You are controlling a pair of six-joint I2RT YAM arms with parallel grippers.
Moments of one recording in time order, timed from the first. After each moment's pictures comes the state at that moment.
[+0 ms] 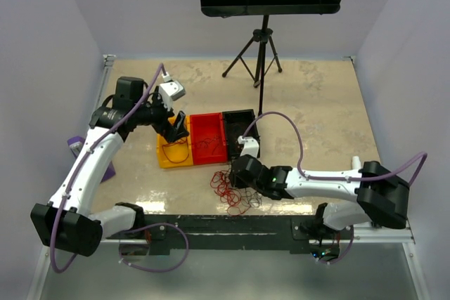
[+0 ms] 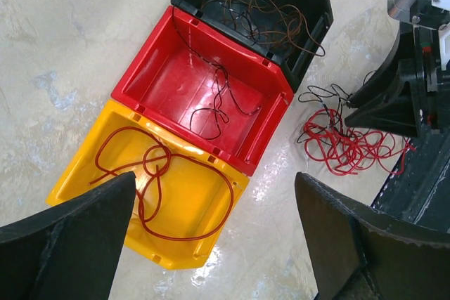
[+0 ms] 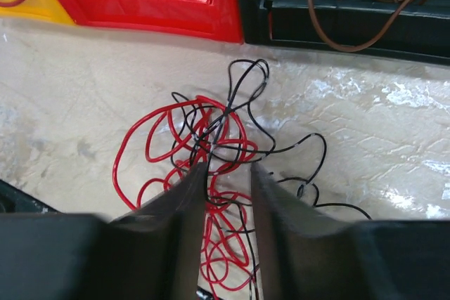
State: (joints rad) left arm -0.22 1.18 1.18 -0.78 0.61 0.38; right arm 1.16 1.35 0.65 -0.10 0.39 0.87
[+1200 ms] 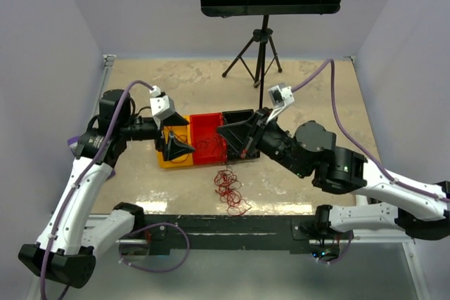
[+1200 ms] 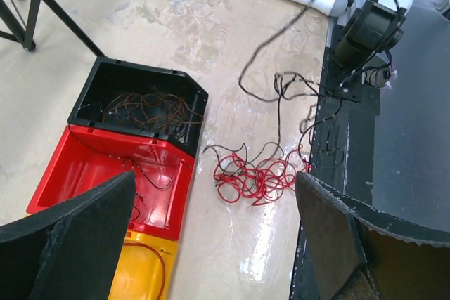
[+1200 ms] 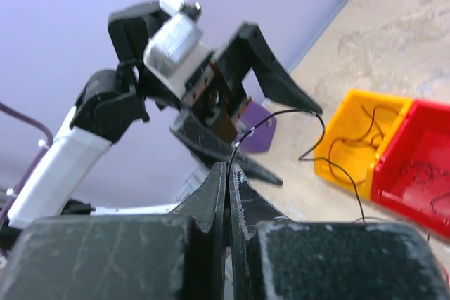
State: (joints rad) left arm -0.24 0.94 1.08 -0.66 1.01 0.32; right arm 1.29 1.00 1.26 -0.24 0.40 0.67
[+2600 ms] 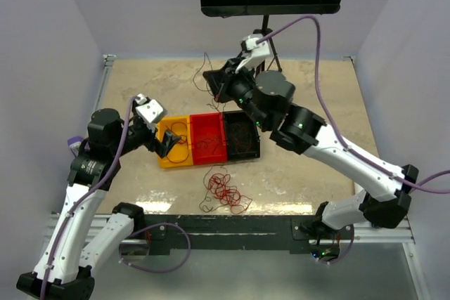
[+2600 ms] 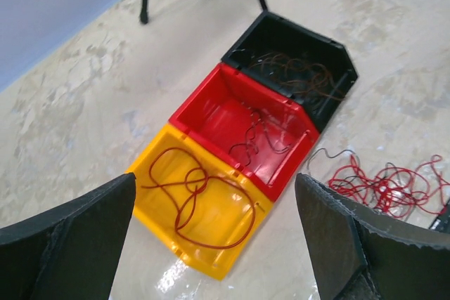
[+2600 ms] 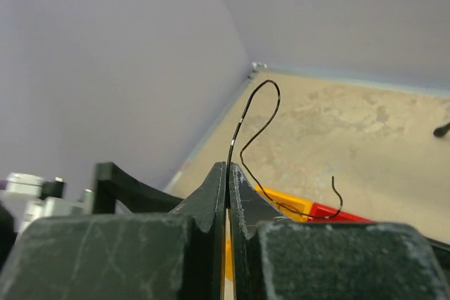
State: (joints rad) left arm -0.23 0.73 0.95 -0.57 0.52 0.28; right arm 1.04 1.38 1.63 -0.17 0.41 0.41
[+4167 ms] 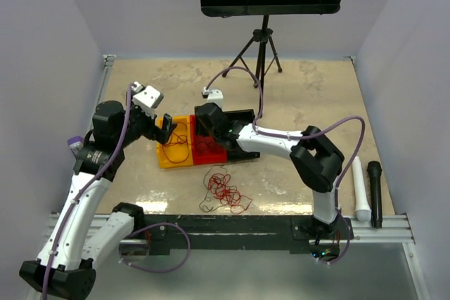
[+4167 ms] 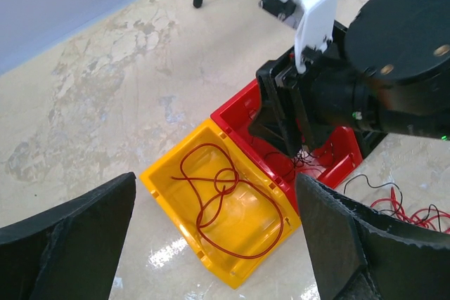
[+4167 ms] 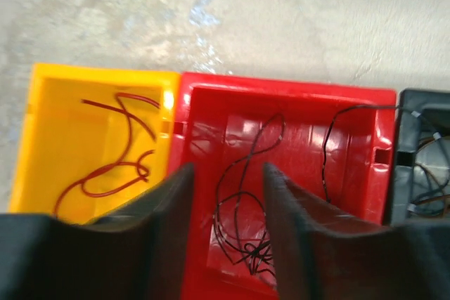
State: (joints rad) left arm -0.21 0.80 0.95 -0.49 0.32 0.19; right arm 0.95 1.95 1.35 -0.02 0.42 0.62
